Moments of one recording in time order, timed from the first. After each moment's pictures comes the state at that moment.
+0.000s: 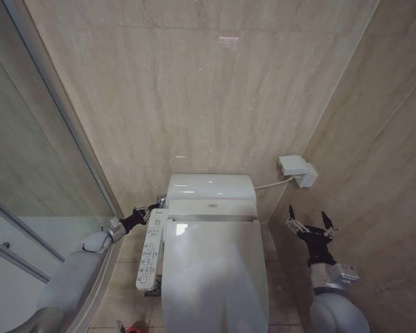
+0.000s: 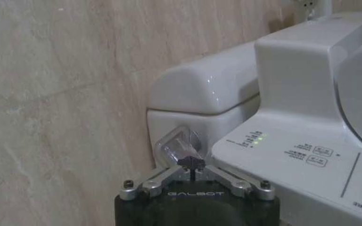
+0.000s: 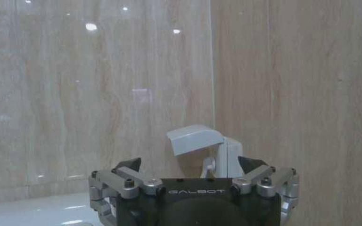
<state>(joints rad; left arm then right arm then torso) 0.56 -1.11 -0.17 -0.82 -0.24 -0.49 0.70 -1.50 1.34 0.67 2.09 0.31 0.09 0.25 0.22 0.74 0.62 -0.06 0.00</state>
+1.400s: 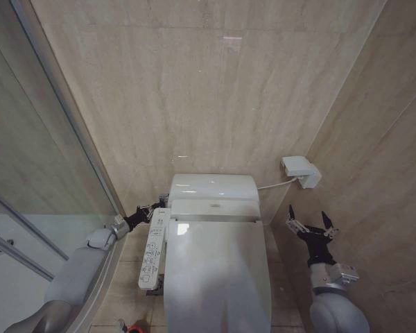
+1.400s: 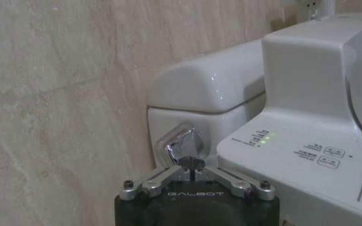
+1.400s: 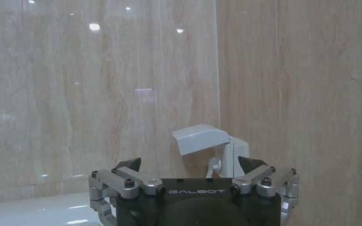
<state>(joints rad) 0.53 -1.13 -0.16 -0.79 -0.24 -0.49 0.72 -1.50 1.34 0.67 2.09 0.31 0.09 0.25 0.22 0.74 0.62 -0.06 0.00</state>
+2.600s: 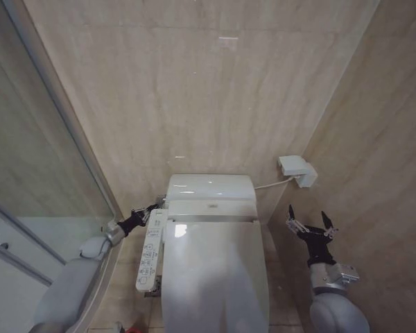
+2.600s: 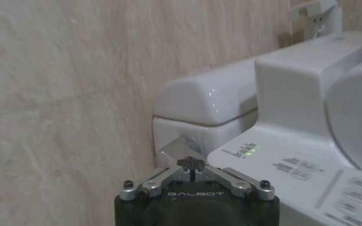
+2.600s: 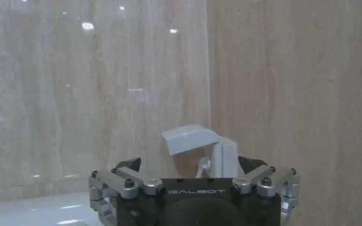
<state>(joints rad) 0.72 -1.11 -0.35 -1.00 -0.24 -0.44 0.72 -1.50 1.34 0.67 2.09 0.31 0.09 0.25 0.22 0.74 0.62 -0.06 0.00</state>
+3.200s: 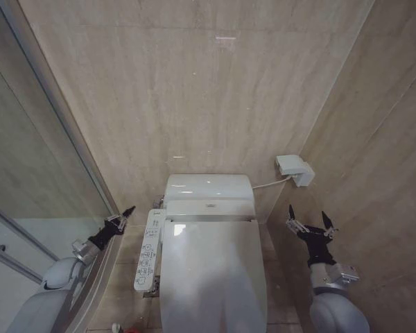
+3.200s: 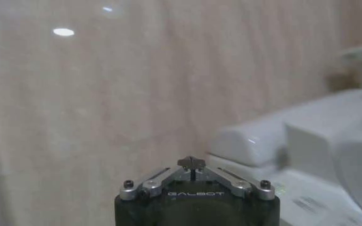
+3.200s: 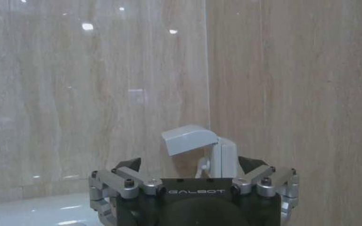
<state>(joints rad) 0.98 -1.07 -0.57 -1.29 -0.35 -0.45 0.58 -1.50 1.34 0.67 2.09 0.31 0.09 0.25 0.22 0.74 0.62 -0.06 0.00</state>
